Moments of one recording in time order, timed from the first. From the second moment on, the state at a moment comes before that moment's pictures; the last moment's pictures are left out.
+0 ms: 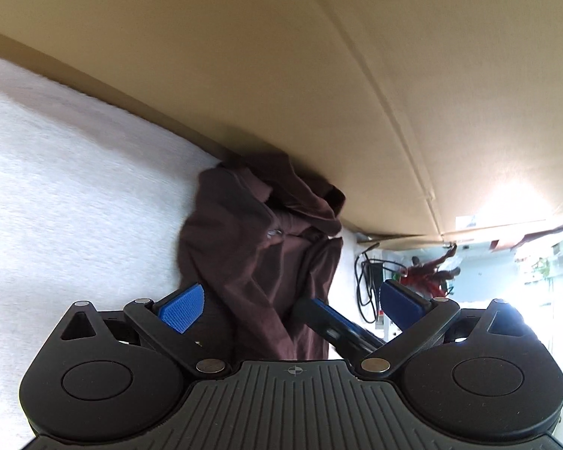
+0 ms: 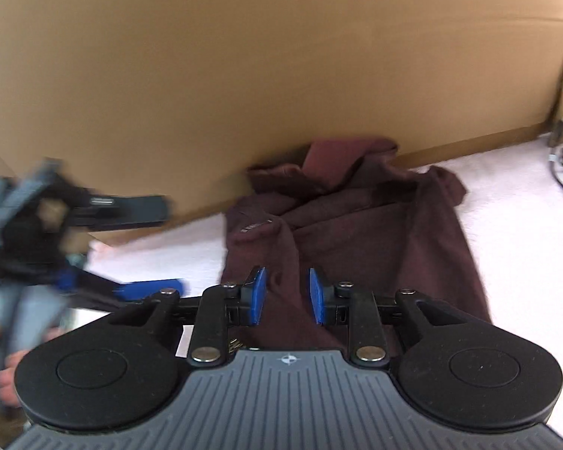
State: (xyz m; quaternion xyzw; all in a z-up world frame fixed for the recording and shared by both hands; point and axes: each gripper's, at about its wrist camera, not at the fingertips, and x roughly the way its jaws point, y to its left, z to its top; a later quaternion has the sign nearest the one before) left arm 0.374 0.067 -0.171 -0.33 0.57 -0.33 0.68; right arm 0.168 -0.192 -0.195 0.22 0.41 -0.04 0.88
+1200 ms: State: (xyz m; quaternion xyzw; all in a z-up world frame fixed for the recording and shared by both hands) left arm 0.404 -0.015 -0.196 -0.29 0.59 -0.36 0.66; right arm 0.144 -0.213 -0.239 0.18 0.46 -0.02 0.87
